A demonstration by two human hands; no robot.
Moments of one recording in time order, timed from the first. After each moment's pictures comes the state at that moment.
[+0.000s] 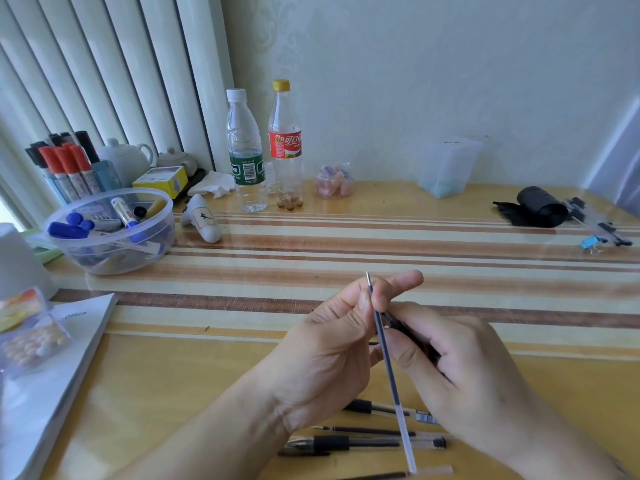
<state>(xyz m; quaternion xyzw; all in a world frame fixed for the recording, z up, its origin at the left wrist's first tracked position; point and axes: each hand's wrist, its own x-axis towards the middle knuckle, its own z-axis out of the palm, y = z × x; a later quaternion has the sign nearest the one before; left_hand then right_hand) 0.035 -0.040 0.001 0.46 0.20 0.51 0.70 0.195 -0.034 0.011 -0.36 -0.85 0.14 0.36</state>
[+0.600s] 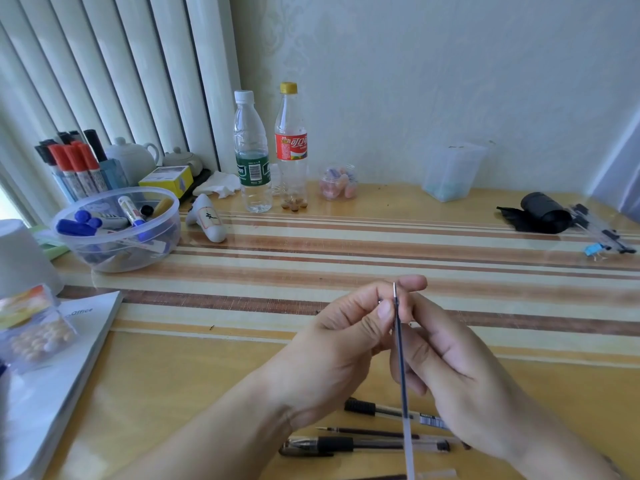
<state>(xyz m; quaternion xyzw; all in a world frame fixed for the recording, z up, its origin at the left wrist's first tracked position) 0.037 -0.037 0.001 0.52 0.21 0.50 0.66 0.195 -0.031 0.001 -0.33 -0.78 0.40 0.35</state>
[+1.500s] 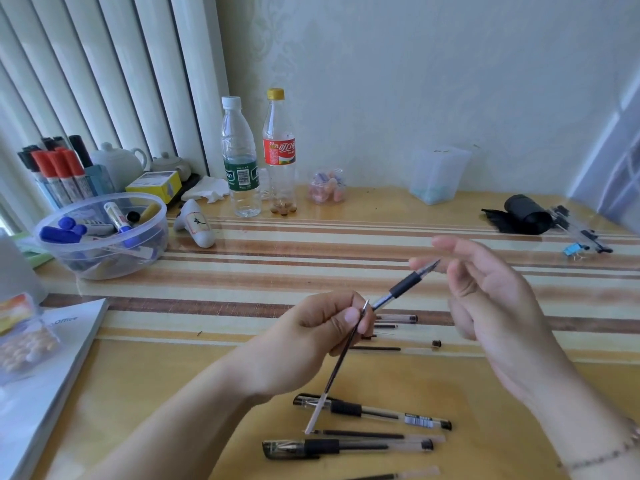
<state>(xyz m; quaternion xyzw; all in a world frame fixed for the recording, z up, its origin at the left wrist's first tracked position) 0.009 -0.022 0.000 0.68 0.33 0.39 0.53 0.226 0.002 0.021 -0.39 -0.64 0.42 0.51</state>
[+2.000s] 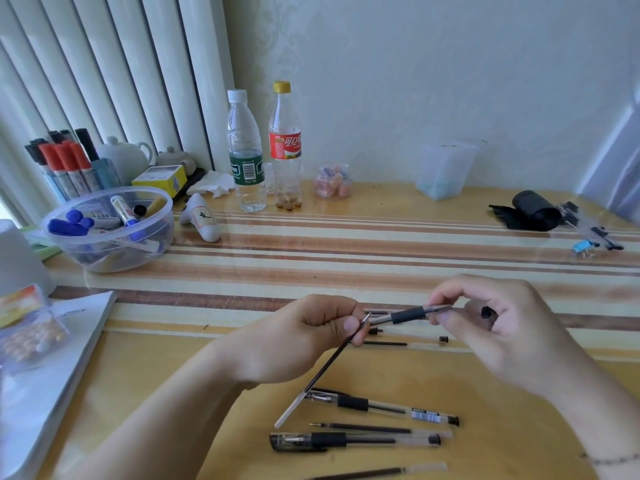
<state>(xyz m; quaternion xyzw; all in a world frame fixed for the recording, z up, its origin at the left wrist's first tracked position) -0.010 -0.021 0.004 0.76 0.38 0.26 0.46 0.246 0.000 0.016 -0.40 -0.82 0.20 0.34</state>
